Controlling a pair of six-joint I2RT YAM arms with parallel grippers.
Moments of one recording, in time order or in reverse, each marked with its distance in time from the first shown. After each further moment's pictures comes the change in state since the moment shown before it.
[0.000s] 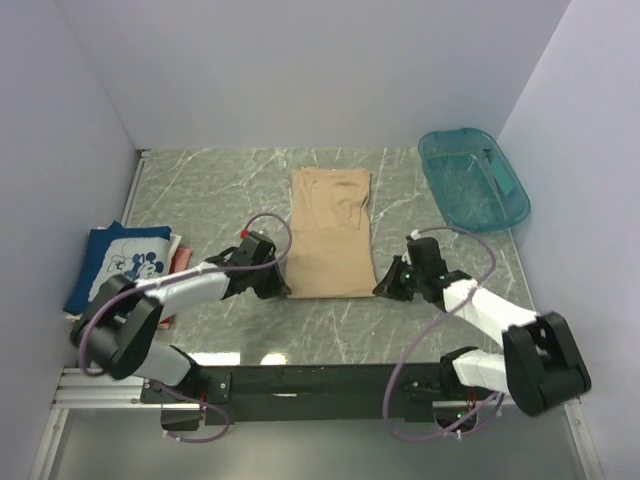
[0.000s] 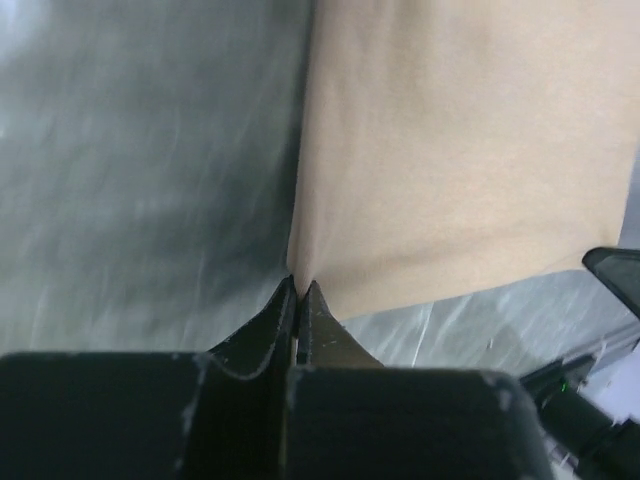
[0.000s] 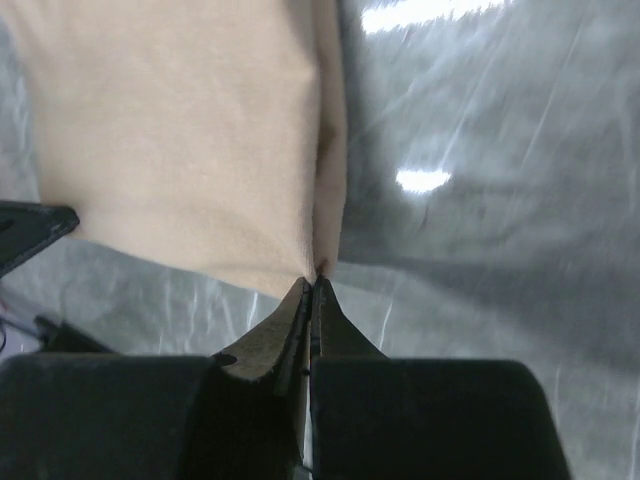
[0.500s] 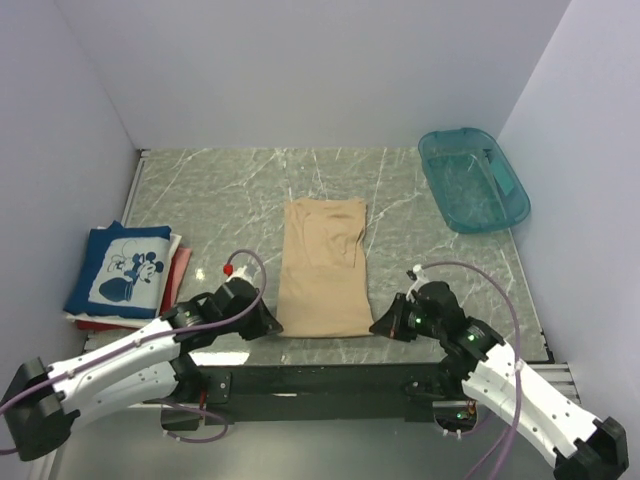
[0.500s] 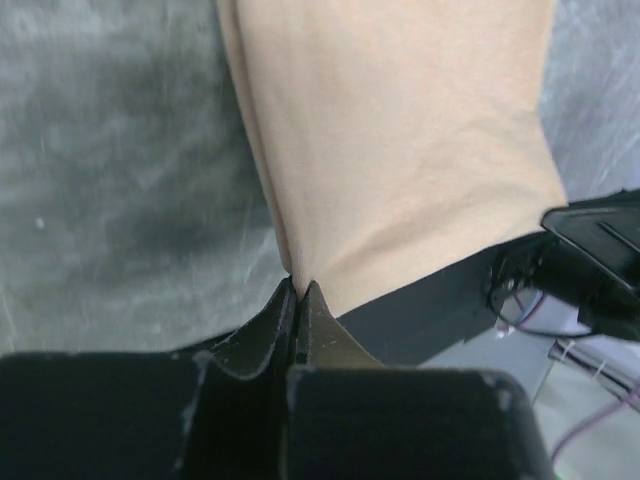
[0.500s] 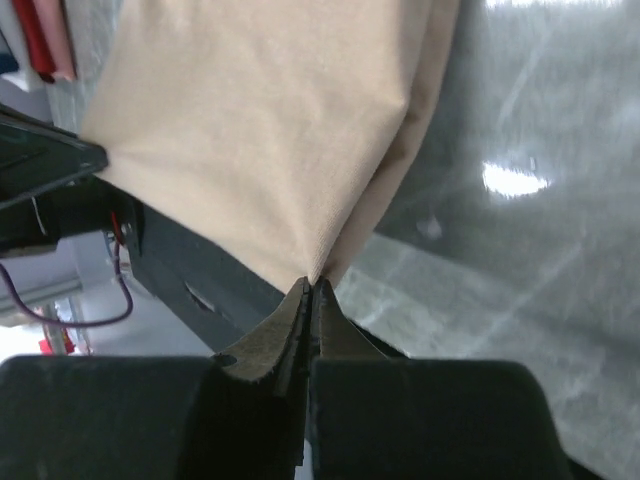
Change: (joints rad) left arm -0.270 -0.639 -0.256 -0.252 -0.101 -0.190; right arm 0.265 -0.711 -0.224 -0.278 -0.035 0.139
